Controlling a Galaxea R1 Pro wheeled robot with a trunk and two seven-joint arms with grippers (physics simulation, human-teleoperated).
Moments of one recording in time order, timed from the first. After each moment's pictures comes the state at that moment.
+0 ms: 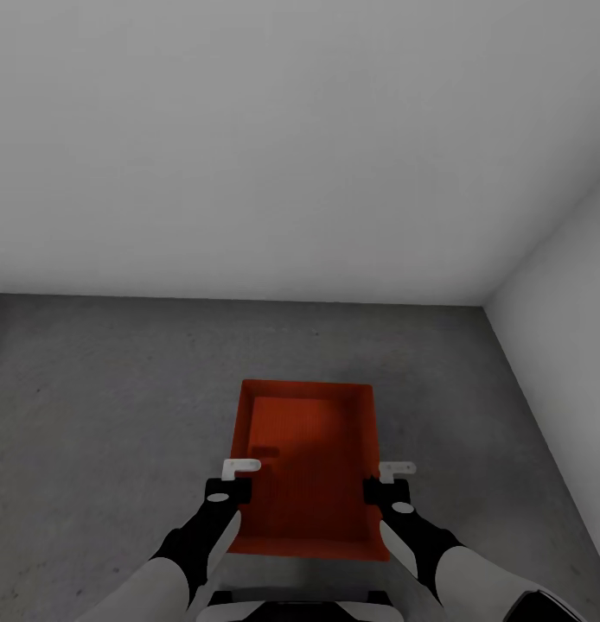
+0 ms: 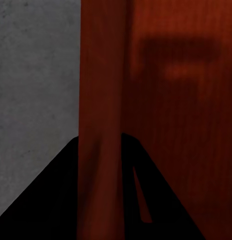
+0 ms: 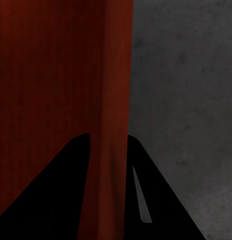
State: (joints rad) left arm -0.62 -0.15 -0.13 -0.46 0.05 0.15 0.29; right arm -0.70 0.03 0.60 -0.26 -0.53 -0.11 -0.27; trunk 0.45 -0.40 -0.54
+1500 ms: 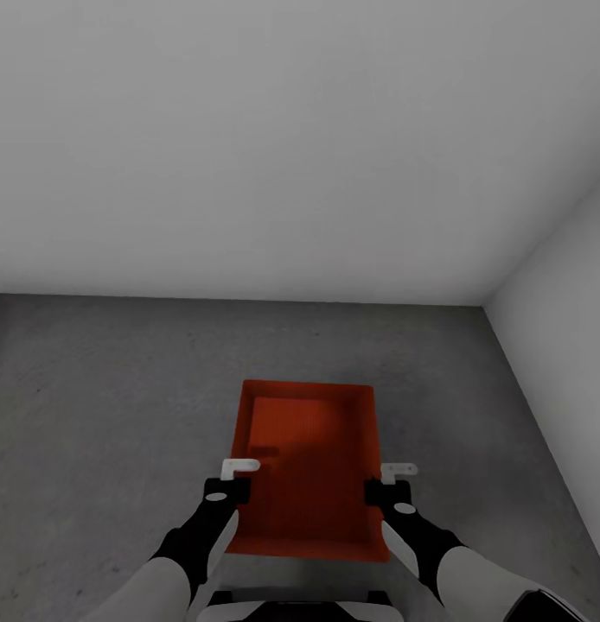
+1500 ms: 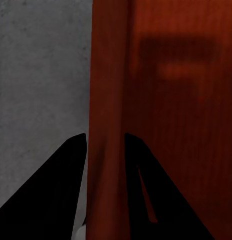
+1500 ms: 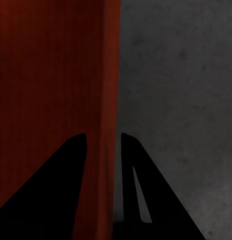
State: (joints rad) left arm -0.62 -0.17 -0.01 -0.46 -0.06 0.15 0.24; right arm -0.70 0.02 0.61 -0.26 -0.55 -0.11 -0.25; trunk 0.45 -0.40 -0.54
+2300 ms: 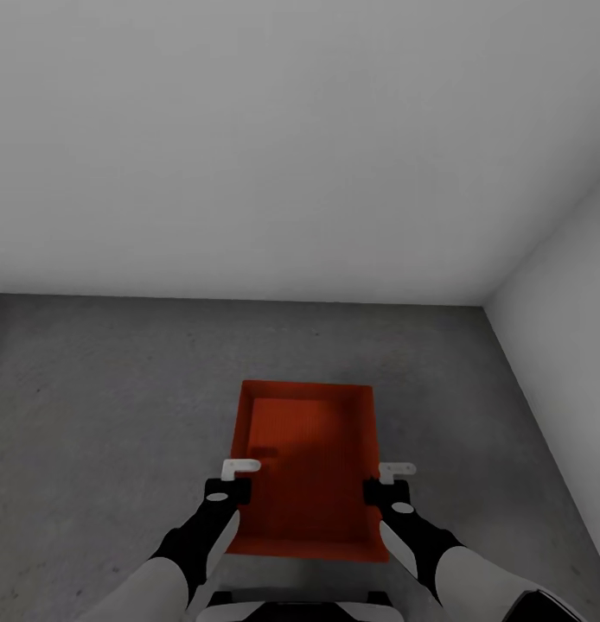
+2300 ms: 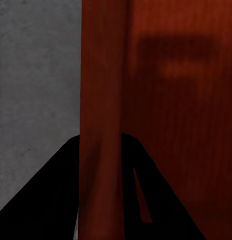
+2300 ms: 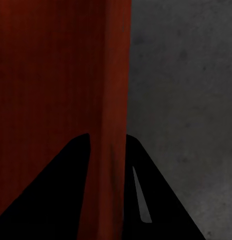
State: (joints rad) left arm -0.62 -0.15 -0.12 -0.46 0.04 0.16 0.28; right arm -0.70 0.03 0.61 -0.26 -0.55 -0.10 -0.26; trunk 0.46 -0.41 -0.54
